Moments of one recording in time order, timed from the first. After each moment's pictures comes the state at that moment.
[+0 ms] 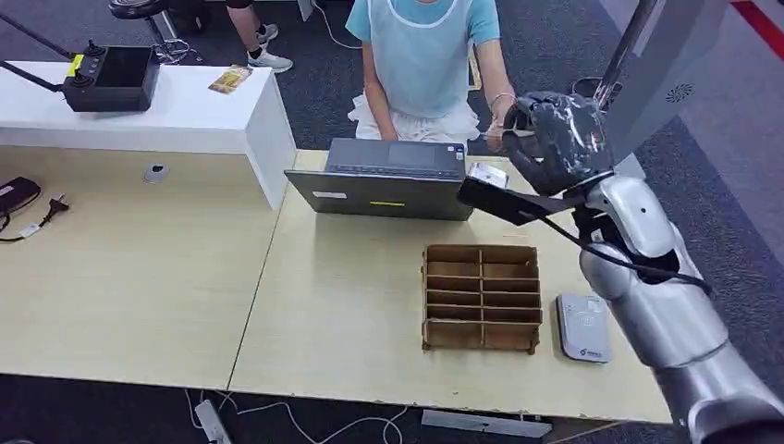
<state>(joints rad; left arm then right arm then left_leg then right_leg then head) -0.08 -0.22 1.19 -0.23 -1.38 0.23 0.10 -0.77 -0.32 0.54 -1.55 1.02 0.05 0.03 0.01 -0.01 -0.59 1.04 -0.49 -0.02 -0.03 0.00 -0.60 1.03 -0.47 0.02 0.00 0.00</state>
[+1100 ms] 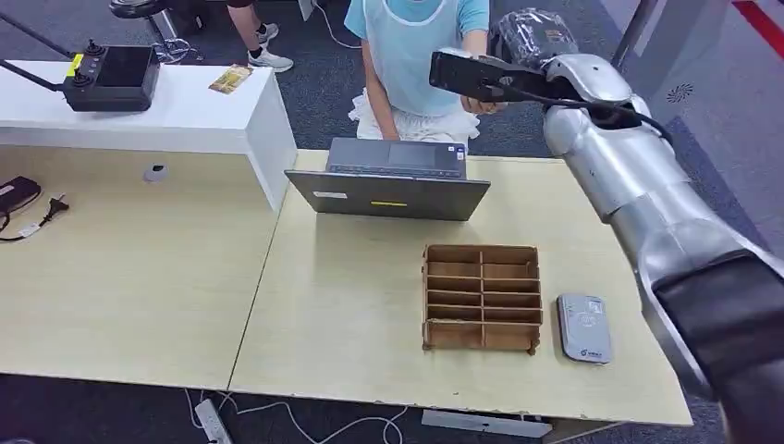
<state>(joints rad) -0.08 -0.21 1.14 -0.23 -1.44 0.19 0.09 -1.32 -0.07 0.69 -0.65 0.94 0.12 0.03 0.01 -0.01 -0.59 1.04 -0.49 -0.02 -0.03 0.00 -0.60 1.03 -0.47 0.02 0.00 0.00</state>
